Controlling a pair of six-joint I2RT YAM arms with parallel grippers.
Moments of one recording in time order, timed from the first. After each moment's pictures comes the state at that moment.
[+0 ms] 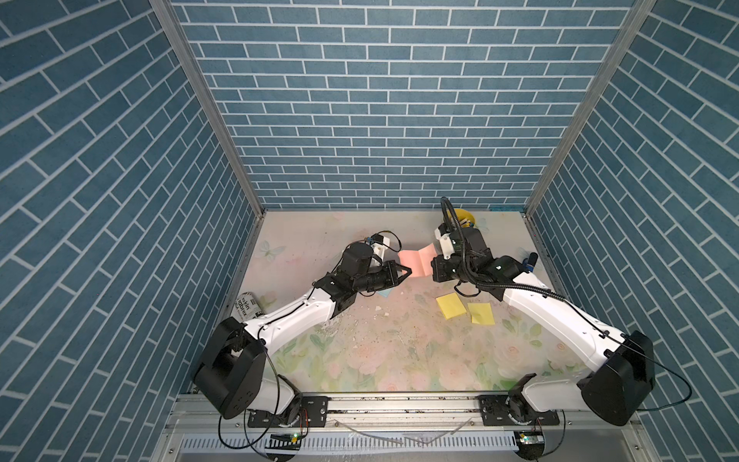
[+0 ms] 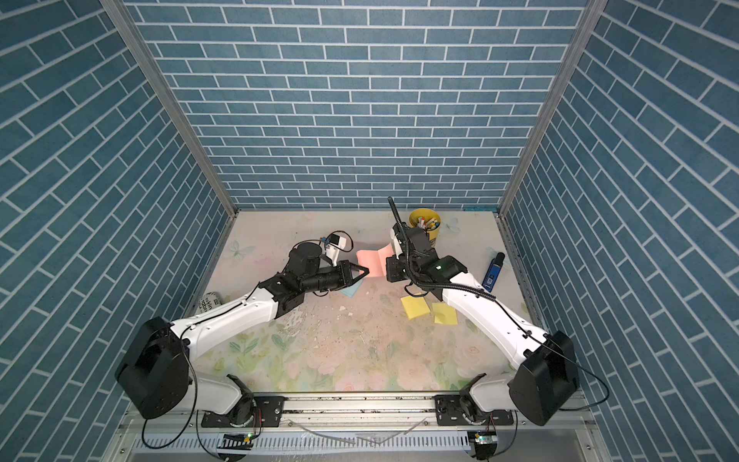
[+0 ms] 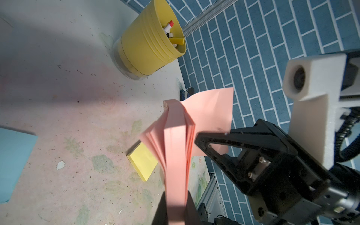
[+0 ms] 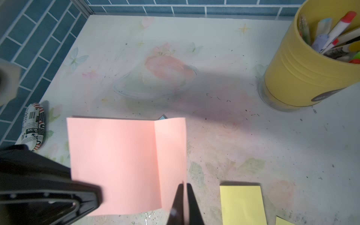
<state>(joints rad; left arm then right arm) -0.65 1.43 0.92 0.12 0.44 -0.89 0.66 1.36 1.18 -0.57 -0.01 0.31</state>
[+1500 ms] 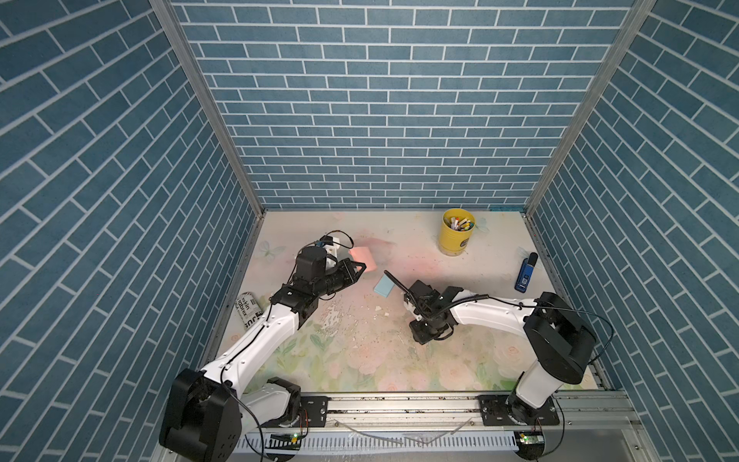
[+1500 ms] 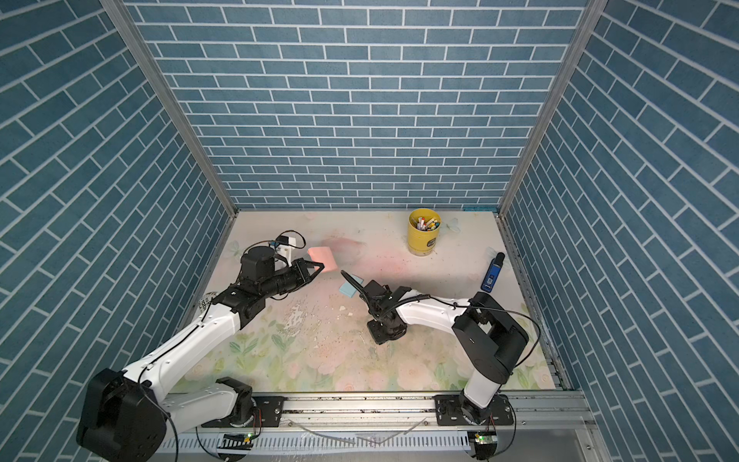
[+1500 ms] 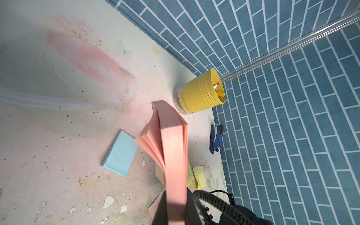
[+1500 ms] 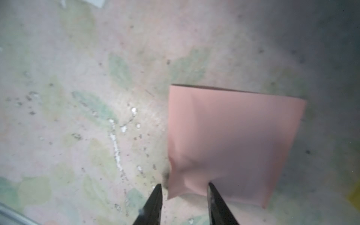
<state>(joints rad) -0.36 1.15 0.76 -0.05 0.41 -0.83 0.91 1.67 0.96 -0.65 -0.16 0.35</state>
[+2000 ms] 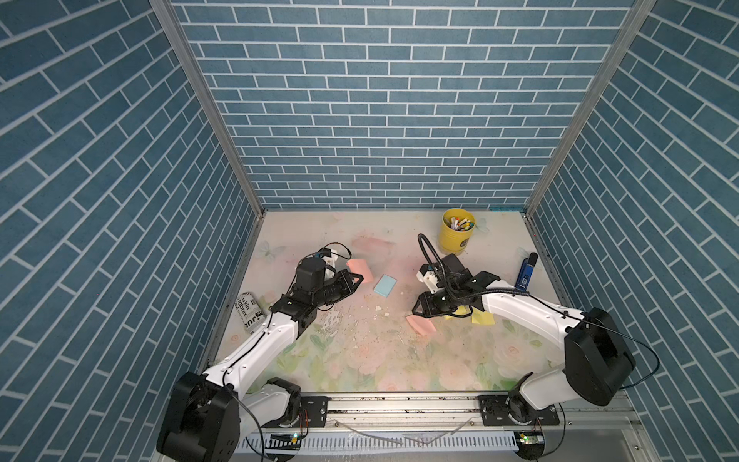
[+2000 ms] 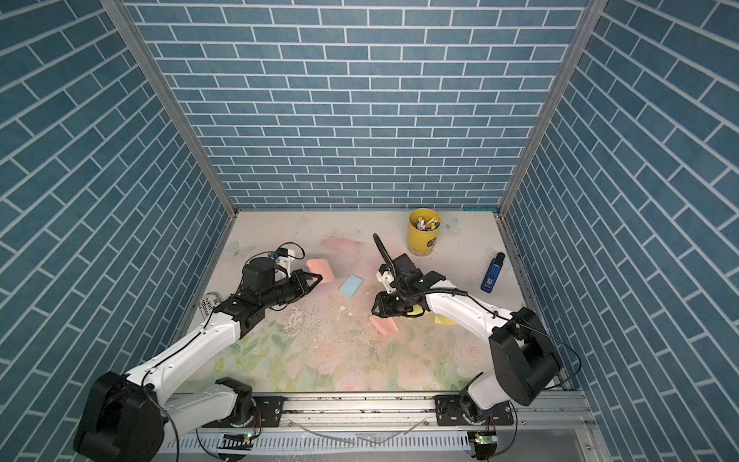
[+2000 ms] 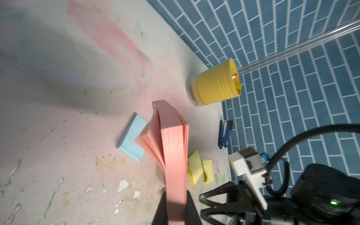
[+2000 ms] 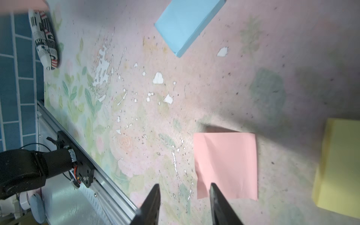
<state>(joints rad) -0.35 1.14 0.61 -0.02 0.41 -0.86 0.70 1.48 0.98 -0.58 -0.38 0.41</state>
